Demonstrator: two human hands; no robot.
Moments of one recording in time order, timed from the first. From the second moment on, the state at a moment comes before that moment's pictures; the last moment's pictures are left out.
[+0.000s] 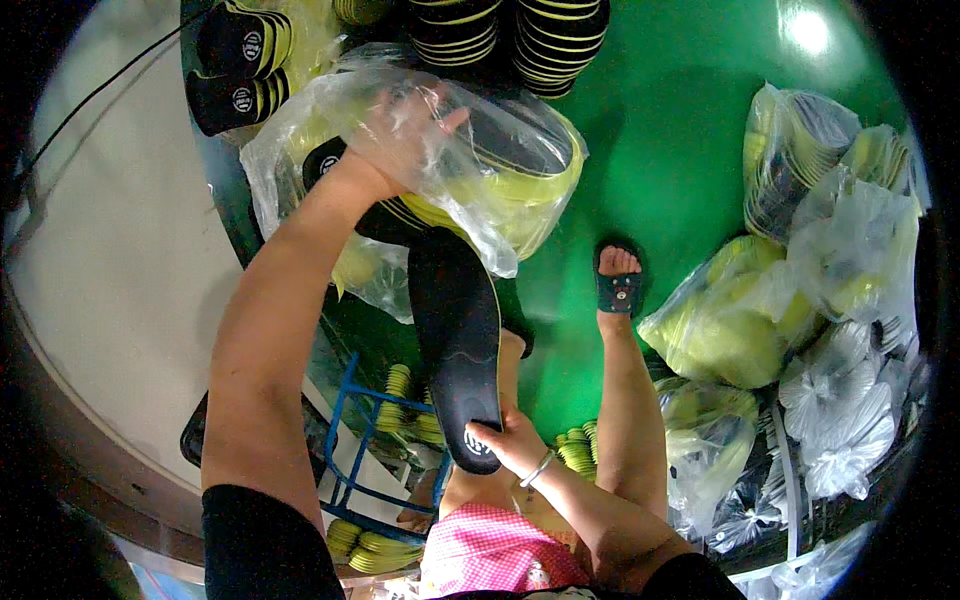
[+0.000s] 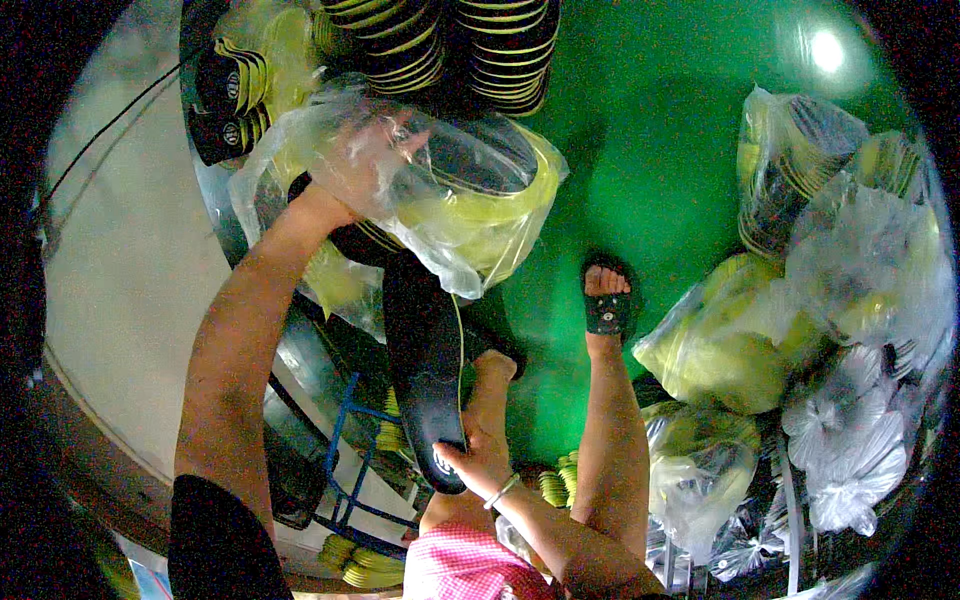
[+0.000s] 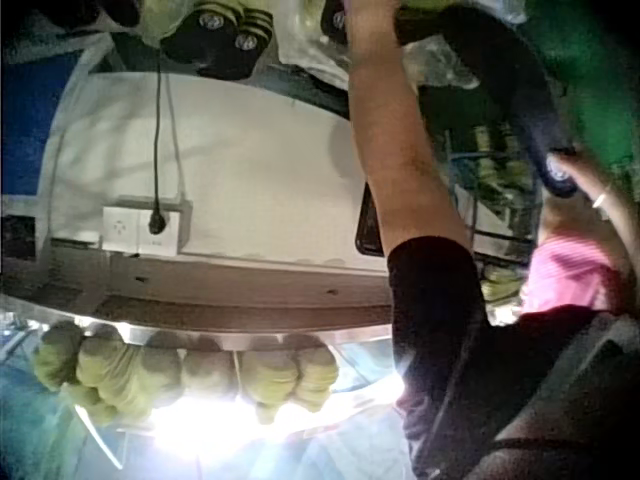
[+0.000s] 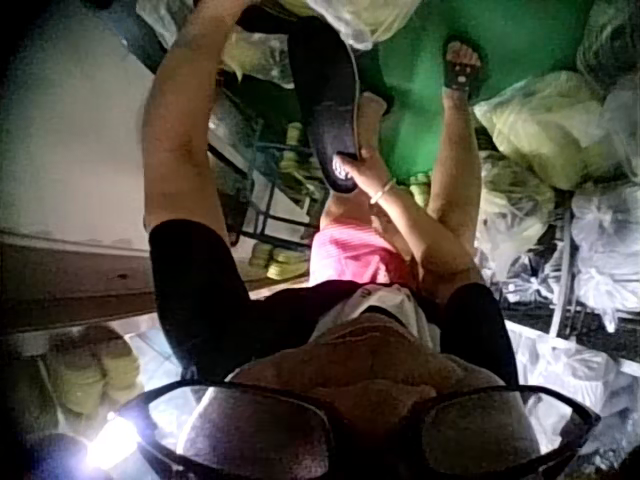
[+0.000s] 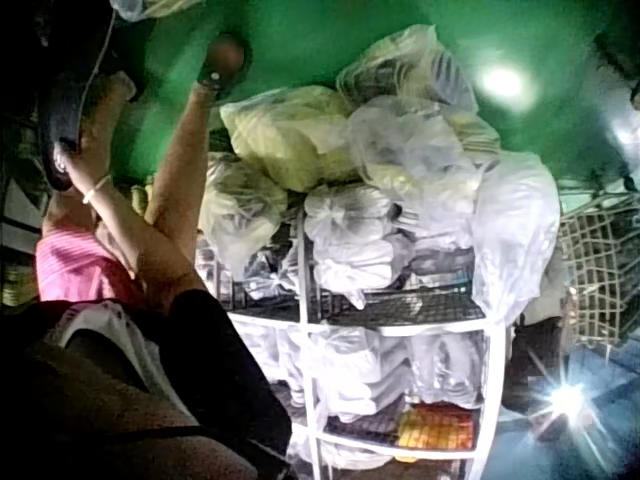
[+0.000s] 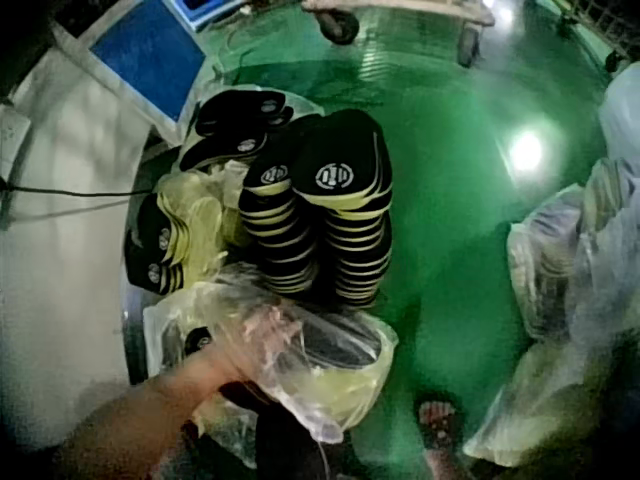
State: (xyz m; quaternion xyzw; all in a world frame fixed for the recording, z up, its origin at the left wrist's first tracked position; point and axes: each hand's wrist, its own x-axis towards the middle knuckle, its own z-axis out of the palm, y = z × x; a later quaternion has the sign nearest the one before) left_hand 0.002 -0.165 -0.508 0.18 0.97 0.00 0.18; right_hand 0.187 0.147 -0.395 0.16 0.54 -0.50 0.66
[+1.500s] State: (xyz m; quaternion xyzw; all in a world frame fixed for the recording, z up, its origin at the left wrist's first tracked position) left_hand 0.130 -0.140 -0.500 -0.30 0.78 0.49 0.25; right_hand 0.167 0.143 -0.399 0.28 0.44 -0.55 0.66
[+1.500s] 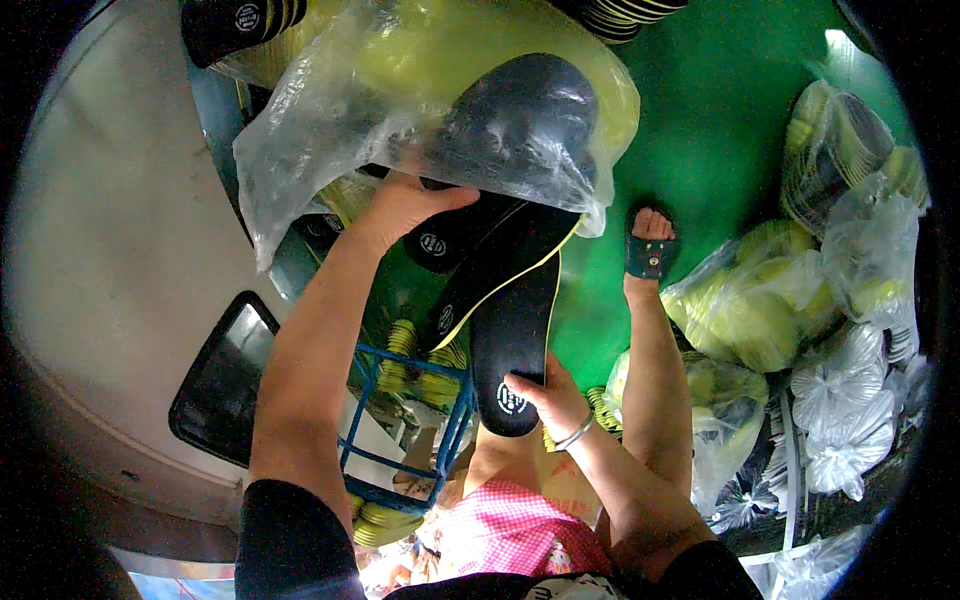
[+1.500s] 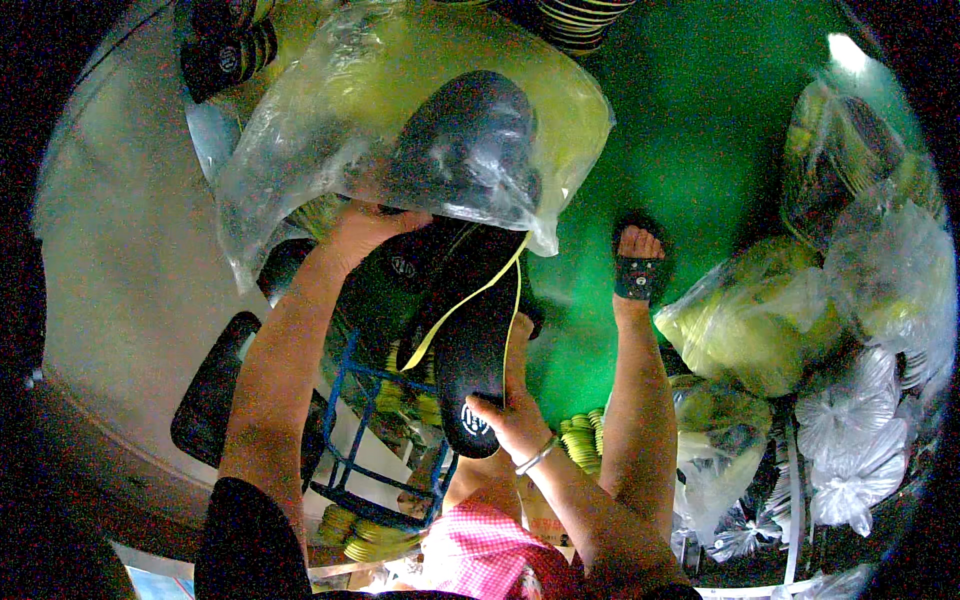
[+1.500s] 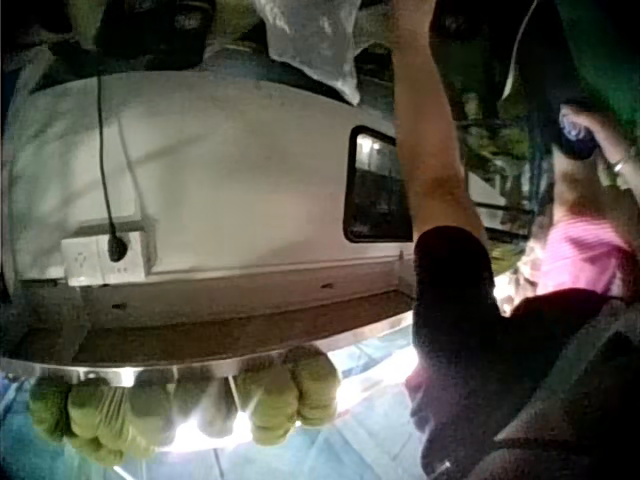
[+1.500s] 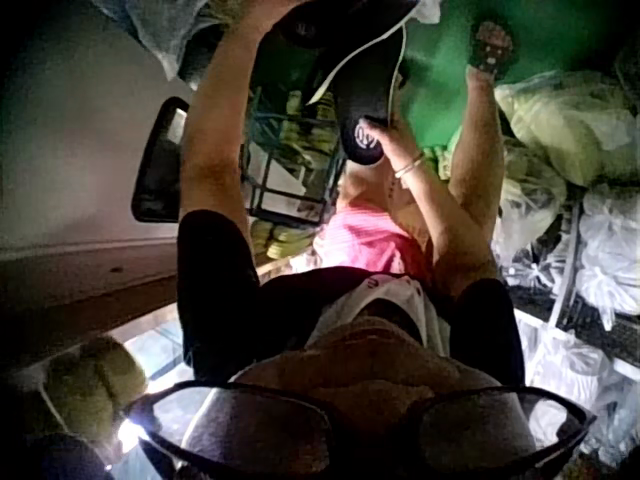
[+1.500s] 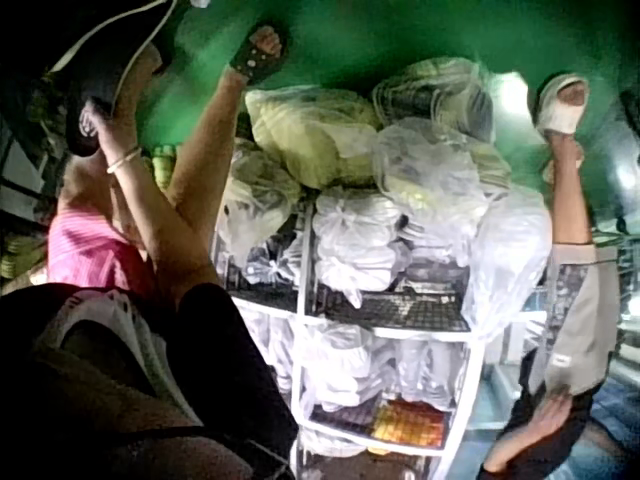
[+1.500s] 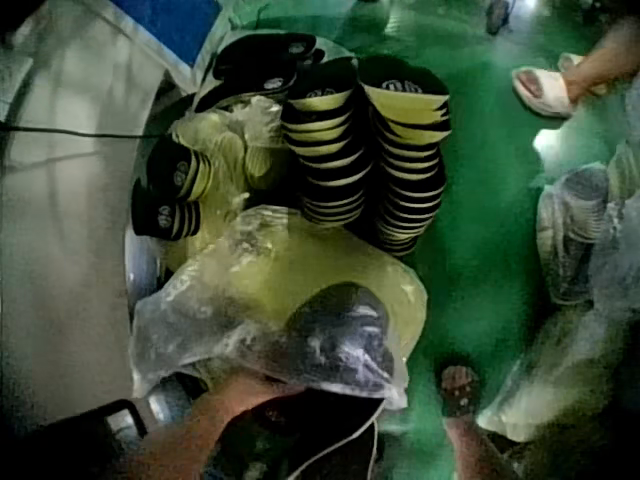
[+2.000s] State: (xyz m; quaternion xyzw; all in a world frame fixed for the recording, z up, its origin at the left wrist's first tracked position) left_hand 0.146 -0.188 -0.437 -0.55 0.33 0.66 0.40; right_hand 0.152 0.132 -0.395 0.28 0.40 -0.53 0.70
